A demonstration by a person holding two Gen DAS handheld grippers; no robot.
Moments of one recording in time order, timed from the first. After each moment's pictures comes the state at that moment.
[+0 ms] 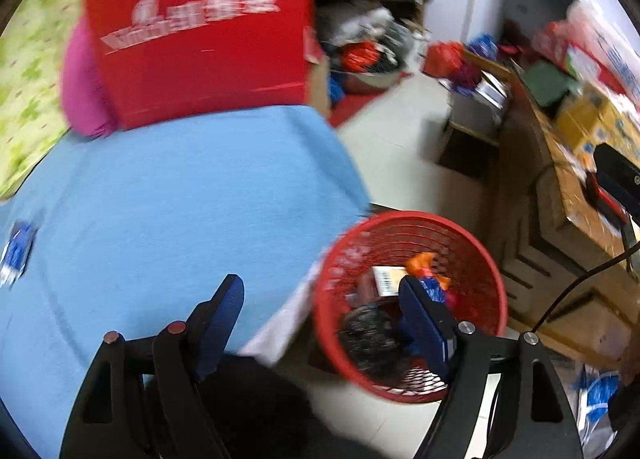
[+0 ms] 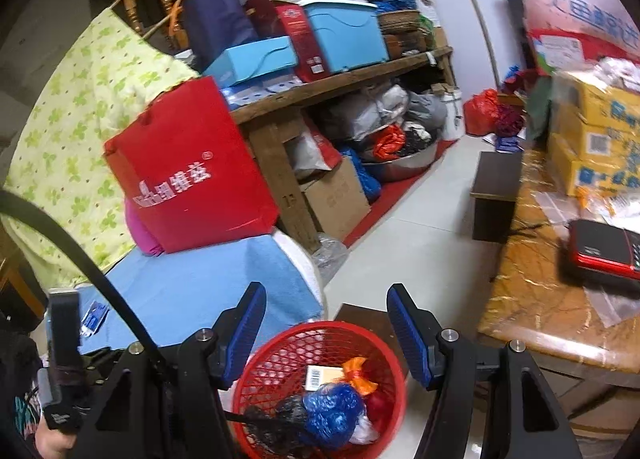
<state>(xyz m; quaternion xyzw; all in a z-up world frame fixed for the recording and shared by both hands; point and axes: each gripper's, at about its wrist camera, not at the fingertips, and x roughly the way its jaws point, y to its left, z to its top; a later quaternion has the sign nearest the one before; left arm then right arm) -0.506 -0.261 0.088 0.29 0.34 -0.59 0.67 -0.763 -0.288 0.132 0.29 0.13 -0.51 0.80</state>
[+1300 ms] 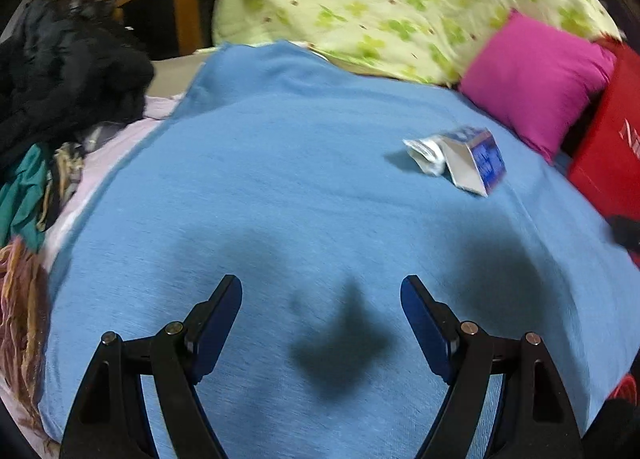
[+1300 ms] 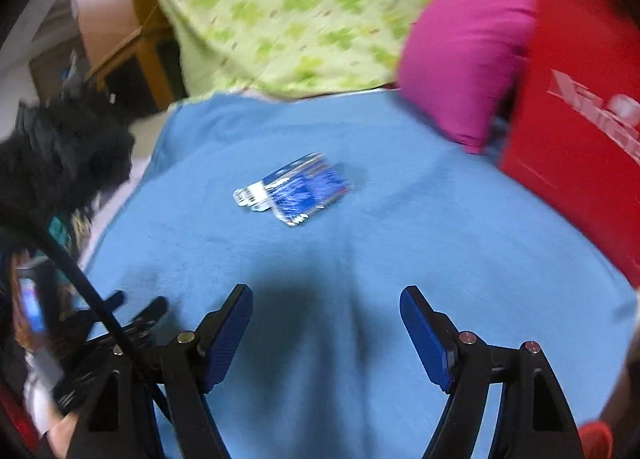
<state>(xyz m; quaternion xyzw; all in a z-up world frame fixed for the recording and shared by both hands) -0.146 -0.005 0.048 0.06 0.38 -0.20 0.90 -0.234 -0.201 0.097 0.13 0.38 -0.16 0.90</state>
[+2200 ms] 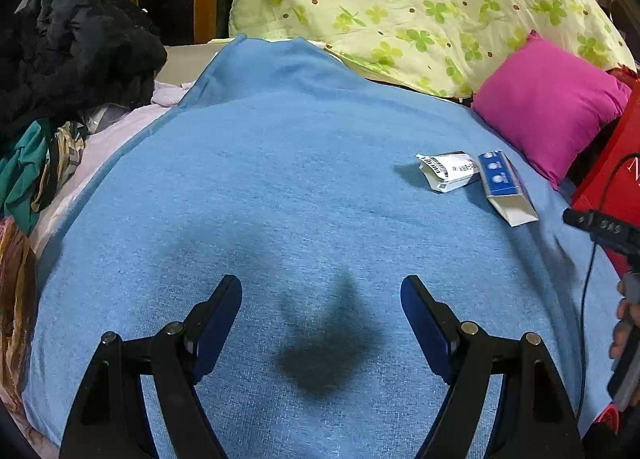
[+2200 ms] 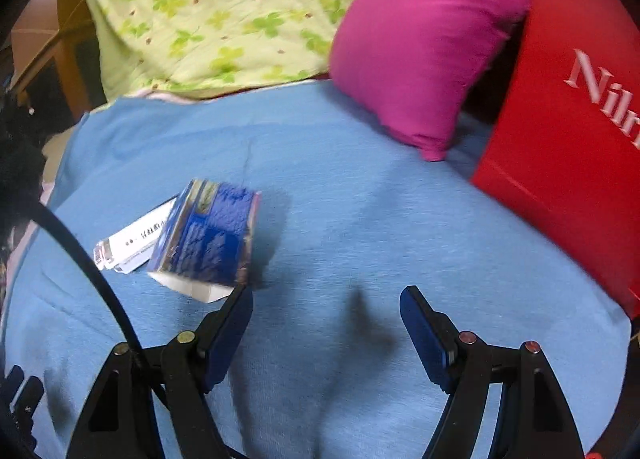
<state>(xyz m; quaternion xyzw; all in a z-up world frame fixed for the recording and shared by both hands) -0.133 -0.002 0.046 0.02 0.39 -0.20 0.90 -0.196 -0.303 0.068 0.14 0.37 -0.28 0.87</state>
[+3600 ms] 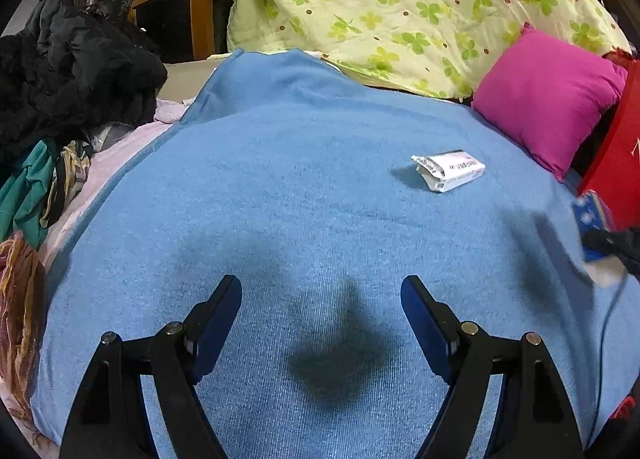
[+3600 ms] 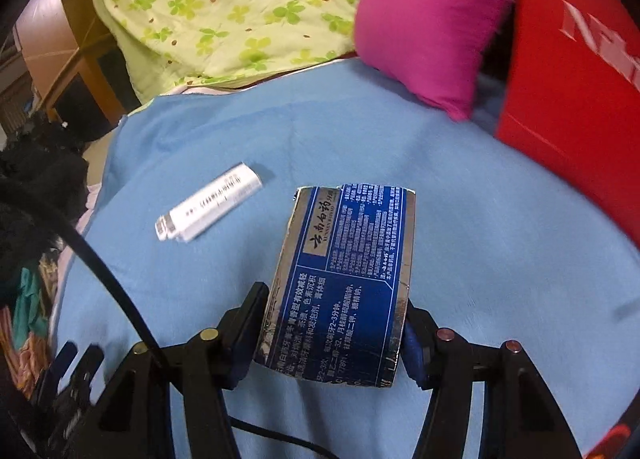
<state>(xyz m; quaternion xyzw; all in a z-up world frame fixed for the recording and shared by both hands) -0.141 -0.011 0.046 0.05 0.37 -0.19 0.91 -0.234 -0.287 0.064 0.23 0.38 -0.21 0.87</state>
